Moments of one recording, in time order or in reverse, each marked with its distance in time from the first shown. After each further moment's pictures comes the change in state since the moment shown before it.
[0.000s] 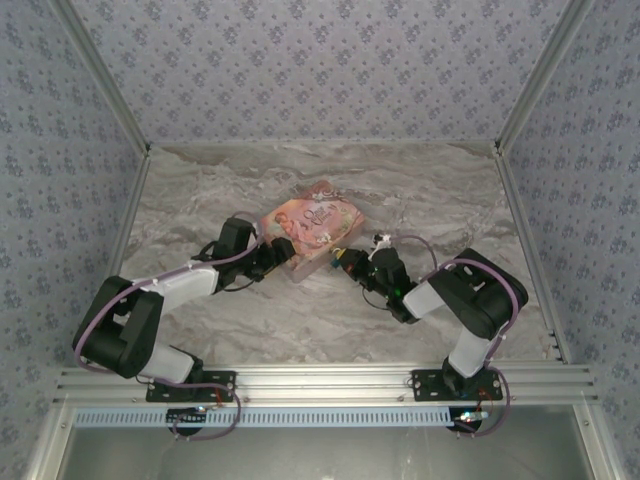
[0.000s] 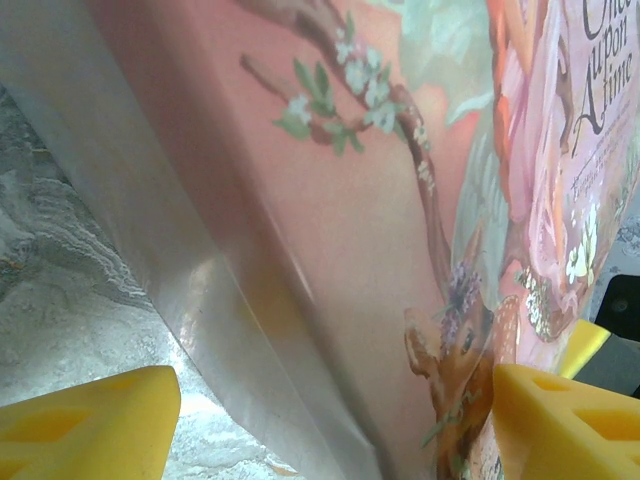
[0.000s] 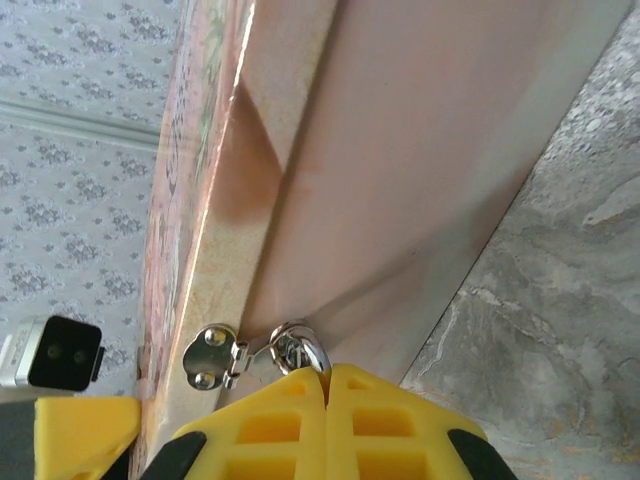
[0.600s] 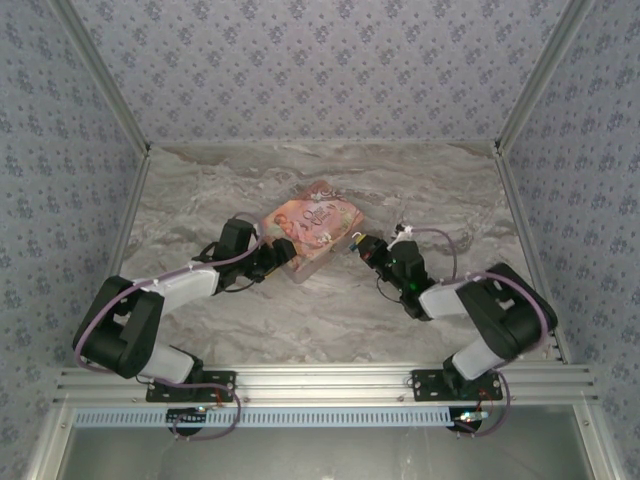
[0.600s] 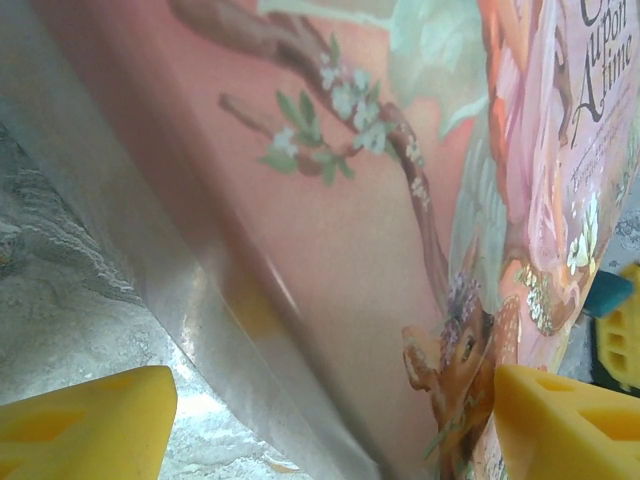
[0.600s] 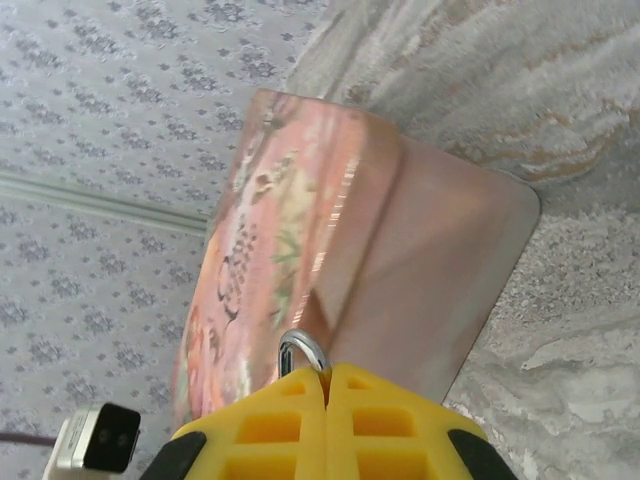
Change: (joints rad) left arm -0.006 0.002 -0.005 0.010 0.003 0.001; right arm -0.106 -0.235 -0.037 -0.132 0.038 -0.095
